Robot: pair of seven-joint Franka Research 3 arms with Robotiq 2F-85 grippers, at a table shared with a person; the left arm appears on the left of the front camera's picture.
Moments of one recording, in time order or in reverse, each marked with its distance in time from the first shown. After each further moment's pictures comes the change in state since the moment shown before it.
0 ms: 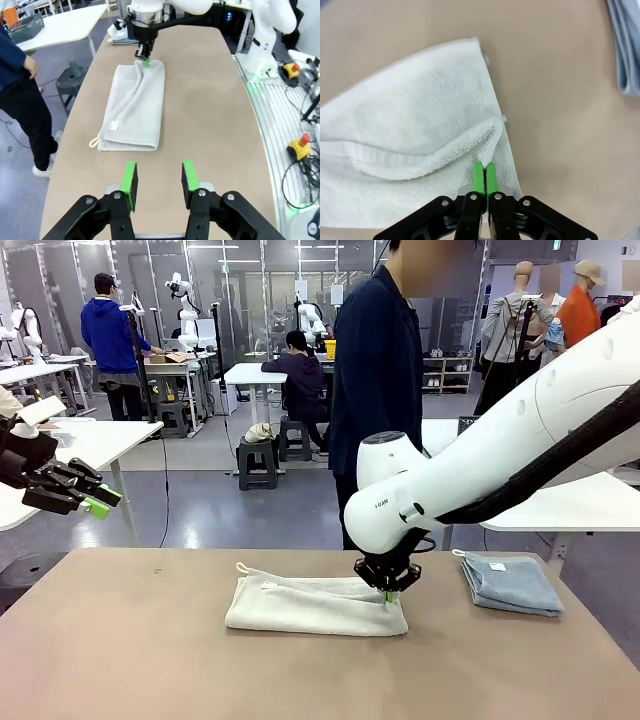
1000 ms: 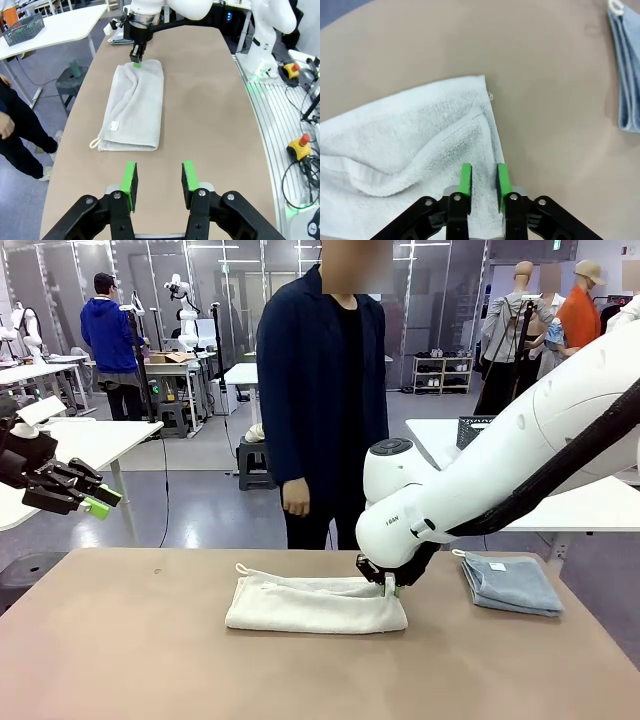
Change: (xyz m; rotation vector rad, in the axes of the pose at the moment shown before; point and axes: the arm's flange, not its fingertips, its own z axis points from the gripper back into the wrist) left arm 0.000 0.000 0.000 0.000 0.000 0.000; right arm 0.010 -0.009 -0.015 0.031 -0.053 0.050
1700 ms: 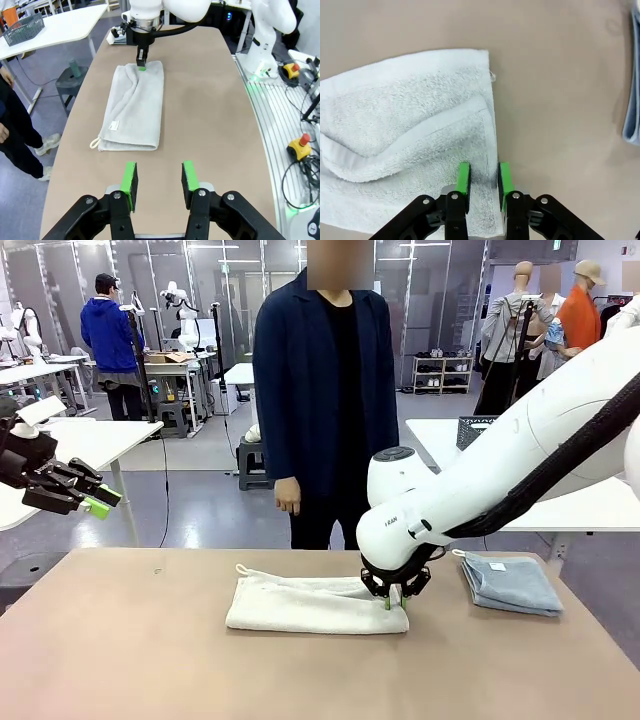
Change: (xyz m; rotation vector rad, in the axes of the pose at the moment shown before) left arm 0.000 0.000 0.000 0.000 0.000 0.000; right arm -0.002 -0.007 -0.019 -0.023 0.052 0.166
